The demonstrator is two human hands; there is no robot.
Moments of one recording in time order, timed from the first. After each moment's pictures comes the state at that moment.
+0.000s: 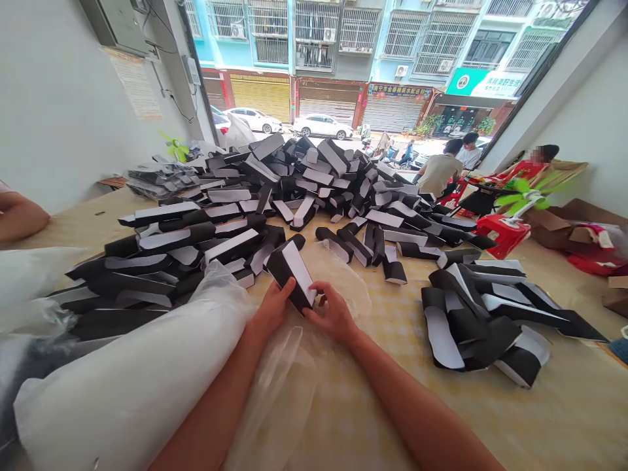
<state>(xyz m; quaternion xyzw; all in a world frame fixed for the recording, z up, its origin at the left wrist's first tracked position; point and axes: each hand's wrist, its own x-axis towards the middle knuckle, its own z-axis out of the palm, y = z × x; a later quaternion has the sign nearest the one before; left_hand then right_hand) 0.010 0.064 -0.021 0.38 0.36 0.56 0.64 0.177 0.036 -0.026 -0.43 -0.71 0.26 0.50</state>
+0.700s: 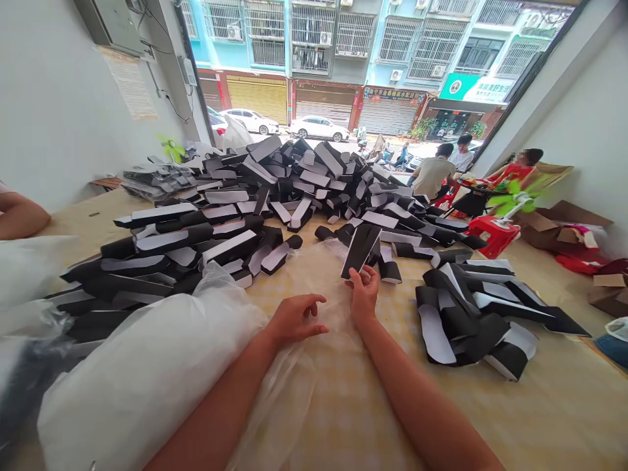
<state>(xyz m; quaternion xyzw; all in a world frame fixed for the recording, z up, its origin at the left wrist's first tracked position) 0.018 0.038 -0.008 0.80 0.32 0.36 0.36 0.216 0.080 -0.030 -0.49 -0.29 0.34 0.75</state>
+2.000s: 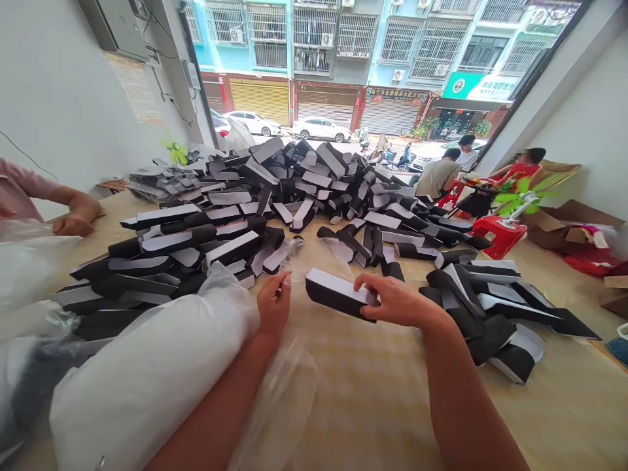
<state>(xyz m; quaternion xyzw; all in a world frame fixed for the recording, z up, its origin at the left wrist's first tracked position) 0.013 0.051 -0.012 0.59 0.49 0.62 0.15 0.270 0.015 0.110 -0.58 -0.79 0.20 0.06</state>
